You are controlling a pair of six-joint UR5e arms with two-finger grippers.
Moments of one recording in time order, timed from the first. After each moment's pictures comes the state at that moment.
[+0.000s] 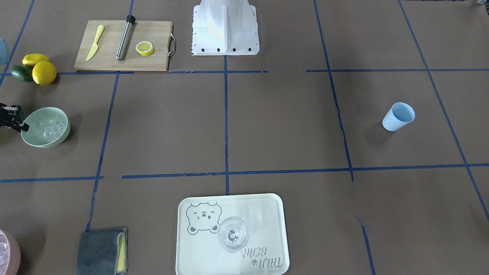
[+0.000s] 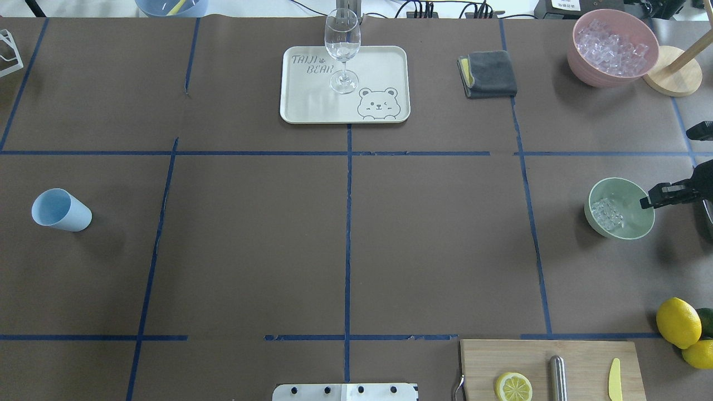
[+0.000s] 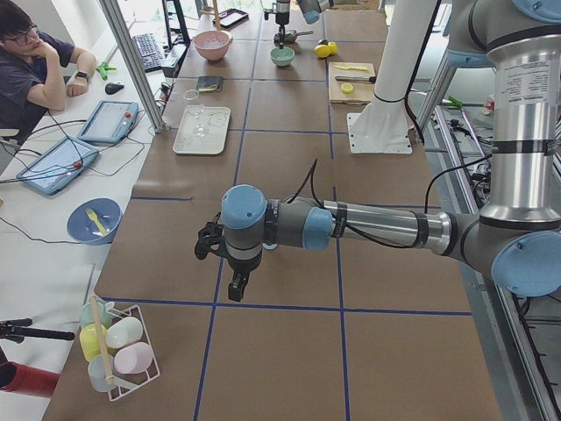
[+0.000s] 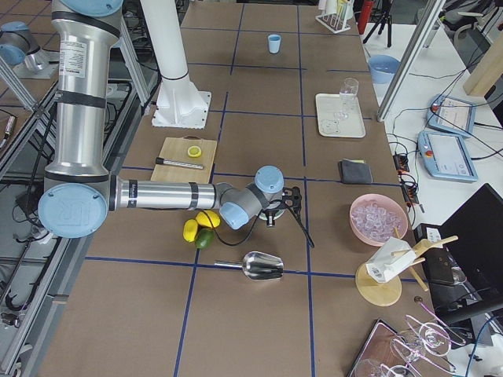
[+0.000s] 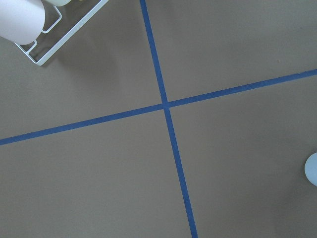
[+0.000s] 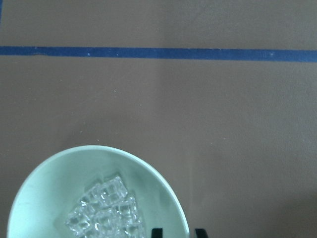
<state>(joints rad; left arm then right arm) -1.59 -1.50 -1.75 -1.59 -2.34 0.15 1.10 -1.68 1.58 -0.84 2.33 0.70</state>
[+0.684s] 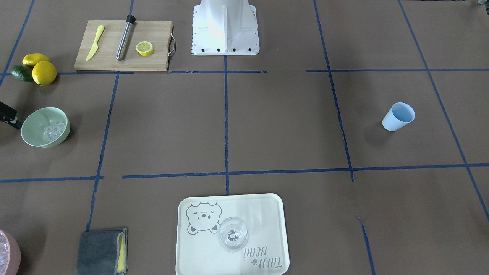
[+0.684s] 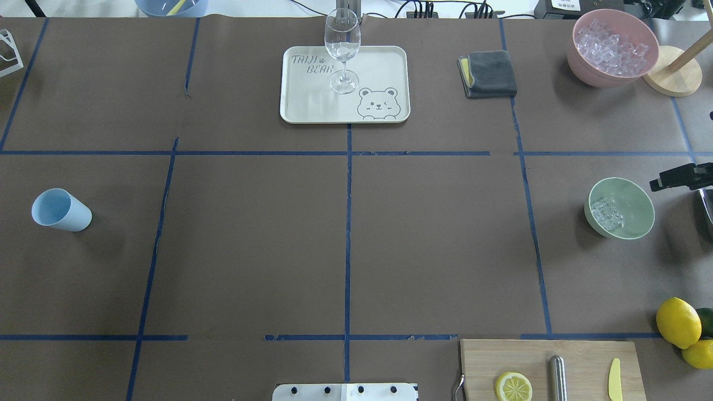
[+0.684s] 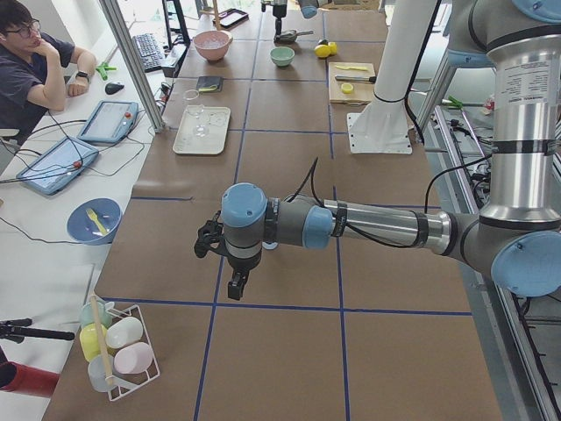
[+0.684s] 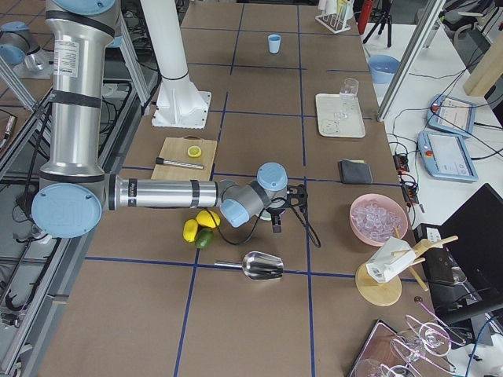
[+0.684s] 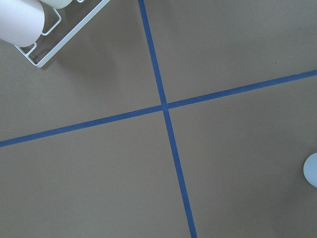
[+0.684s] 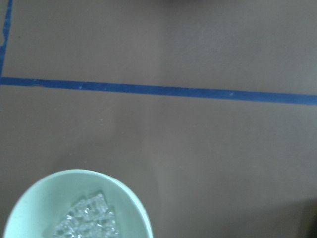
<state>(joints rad) -1.59 -1.51 -1.75 -1.59 -2.34 0.15 1.21 -1.68 1.62 -0.94 2.33 0.56</state>
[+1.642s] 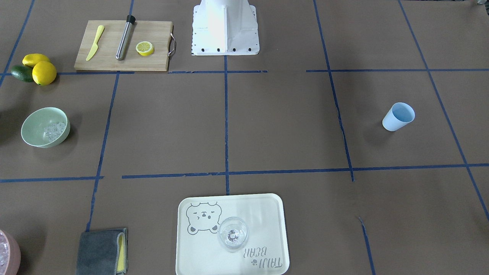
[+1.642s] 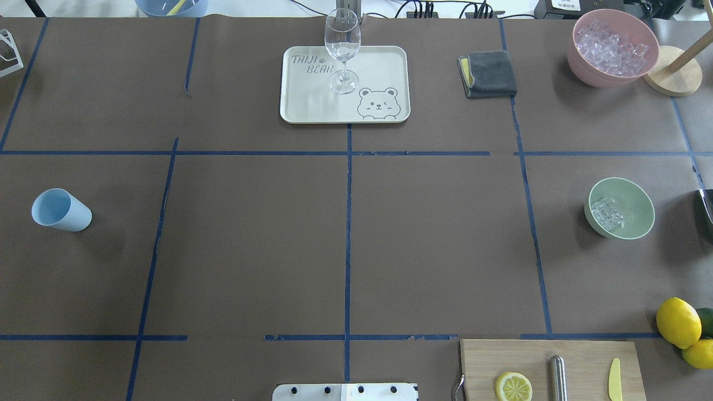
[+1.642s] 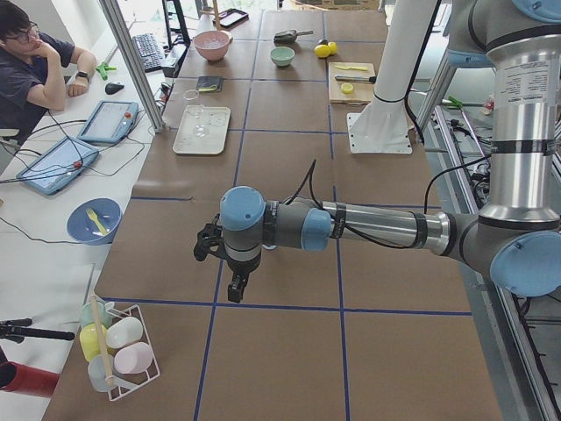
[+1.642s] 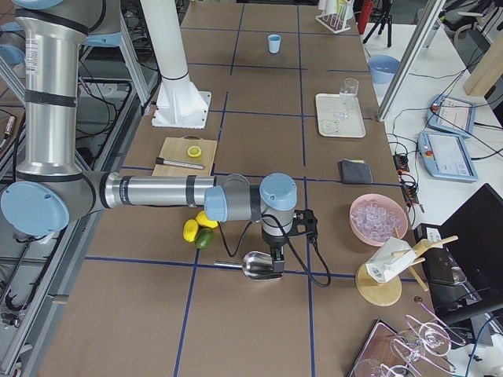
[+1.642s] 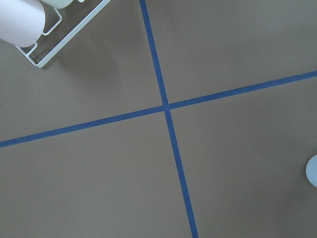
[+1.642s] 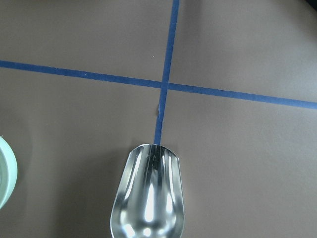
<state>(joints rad) -1.59 -1.50 -1.74 -1.58 -2.34 0.15 1.55 -1.68 1.75 -1.58 2.27 -0.05</state>
